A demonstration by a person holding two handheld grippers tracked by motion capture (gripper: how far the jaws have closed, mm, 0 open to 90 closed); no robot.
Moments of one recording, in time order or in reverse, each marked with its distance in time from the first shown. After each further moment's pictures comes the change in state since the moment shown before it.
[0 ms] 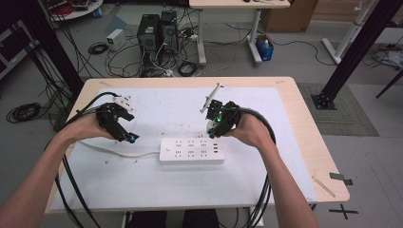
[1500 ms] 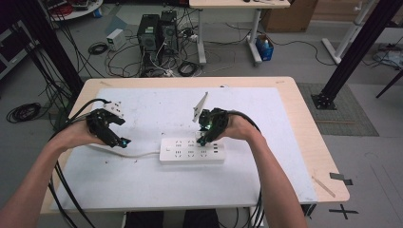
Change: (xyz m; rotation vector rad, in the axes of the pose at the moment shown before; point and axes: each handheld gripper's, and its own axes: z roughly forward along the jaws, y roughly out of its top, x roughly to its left) left arm -0.005 -0.030 -0.007 -0.004 0.051 -0.037; right arm -0.021 0.002 0.069 -0.090 0.267 -0.207
